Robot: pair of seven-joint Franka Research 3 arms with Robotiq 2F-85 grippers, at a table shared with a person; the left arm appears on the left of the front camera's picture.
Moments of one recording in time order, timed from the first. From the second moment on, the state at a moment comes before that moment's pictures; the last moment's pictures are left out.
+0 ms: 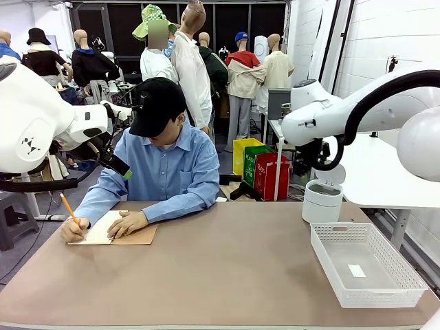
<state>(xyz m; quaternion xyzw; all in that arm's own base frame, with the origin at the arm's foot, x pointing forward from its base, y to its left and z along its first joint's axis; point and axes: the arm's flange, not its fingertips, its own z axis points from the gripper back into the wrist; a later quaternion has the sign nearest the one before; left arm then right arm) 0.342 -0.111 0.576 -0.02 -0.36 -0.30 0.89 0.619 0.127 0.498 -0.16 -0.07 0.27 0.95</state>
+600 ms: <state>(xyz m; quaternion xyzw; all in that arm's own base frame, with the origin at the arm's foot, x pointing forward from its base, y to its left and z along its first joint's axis) 0.342 -0.111 0.576 -0.02 -0.36 -0.30 0.89 0.567 0.229 0.528 -0.06 -0.16 0.35 0.92</state>
